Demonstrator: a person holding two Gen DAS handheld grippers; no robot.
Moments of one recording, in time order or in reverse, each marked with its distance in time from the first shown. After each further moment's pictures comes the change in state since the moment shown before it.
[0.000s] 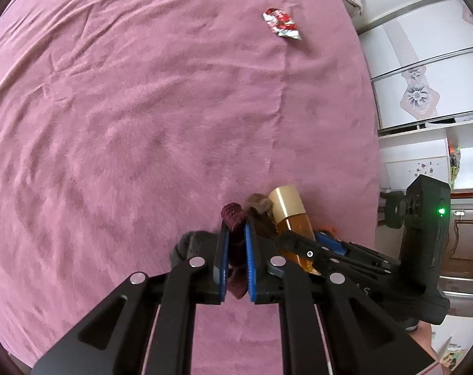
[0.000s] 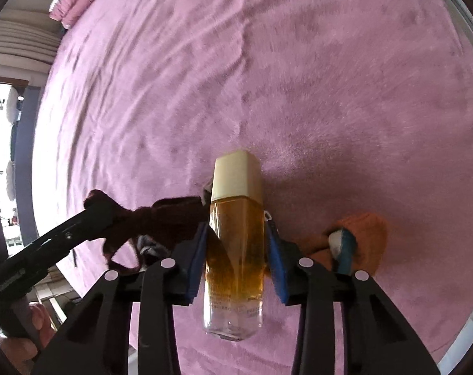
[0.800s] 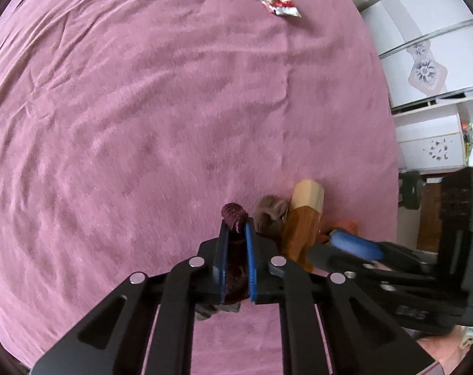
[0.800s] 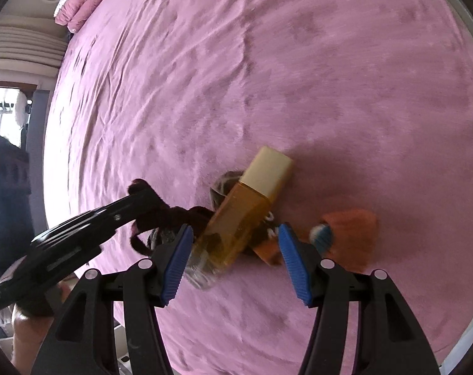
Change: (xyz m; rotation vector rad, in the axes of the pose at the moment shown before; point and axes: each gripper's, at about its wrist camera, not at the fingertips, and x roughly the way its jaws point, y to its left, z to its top) left arm 0.036 0.002 0.022 0.074 0.053 0.070; right arm 0.002 -0.005 0.007 0.016 0.024 0.052
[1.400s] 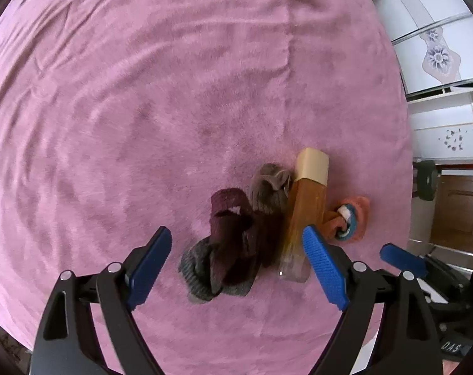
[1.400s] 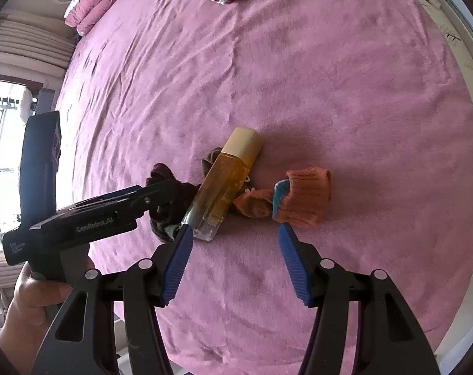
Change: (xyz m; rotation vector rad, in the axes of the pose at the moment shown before) left arm 0.019 -0.029 -0.019 0.000 0.072 0.084; right arm -0.049 -0.015 -0.044 -0.031 -0.060 -0.012
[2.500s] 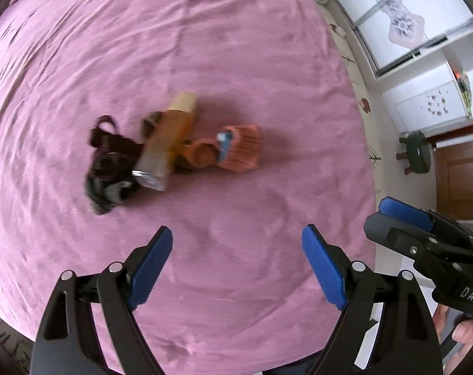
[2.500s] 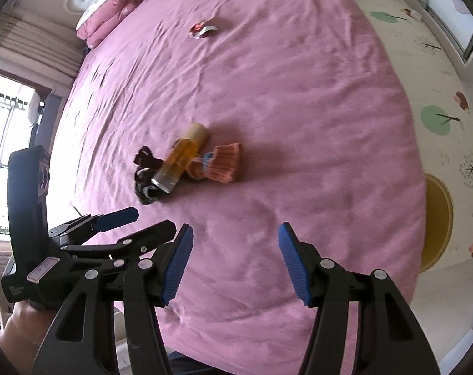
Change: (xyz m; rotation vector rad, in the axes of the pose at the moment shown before) left arm -0.037 -0.122 -0.105 0.129 -0.079 0.039; right arm -0.096 -0.065 -0.069 -0.042 -0.111 -0.009
